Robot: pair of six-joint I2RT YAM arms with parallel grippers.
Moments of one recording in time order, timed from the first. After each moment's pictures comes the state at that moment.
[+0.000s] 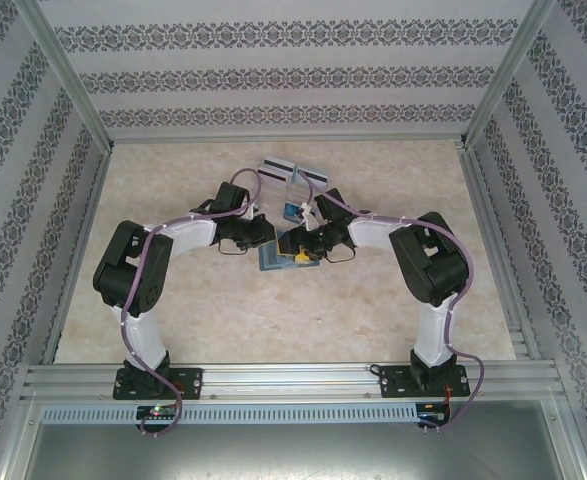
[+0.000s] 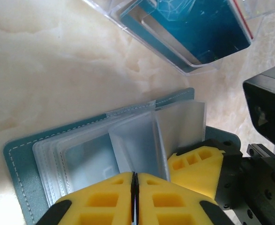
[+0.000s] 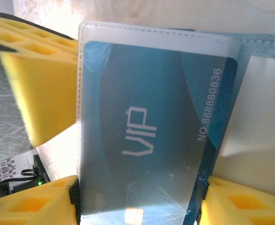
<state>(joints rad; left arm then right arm) -0.36 1.86 1.09 -0.17 0.54 -0.66 0.49 1.96 1.12 -0.17 -0.78 0.54</state>
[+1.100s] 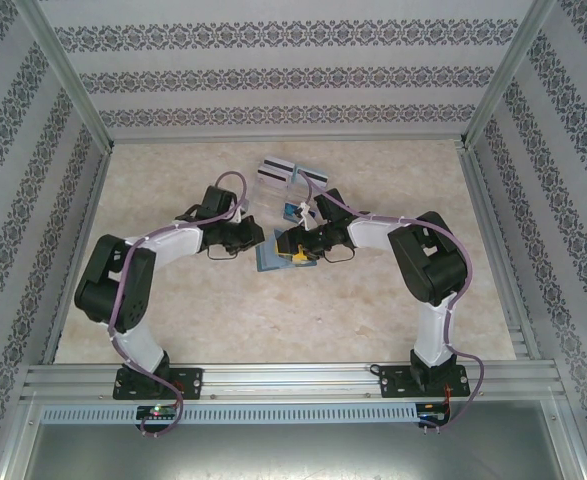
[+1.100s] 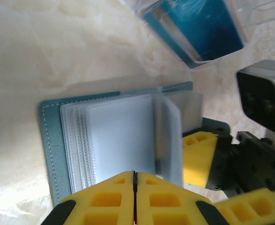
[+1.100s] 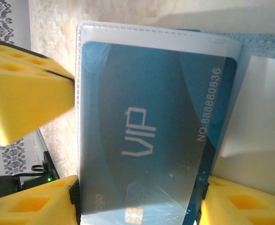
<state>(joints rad) -0.33 1.74 0.98 -0.17 0.53 -0.72 0.49 1.97 1.12 -0.12 -0.82 0.56</state>
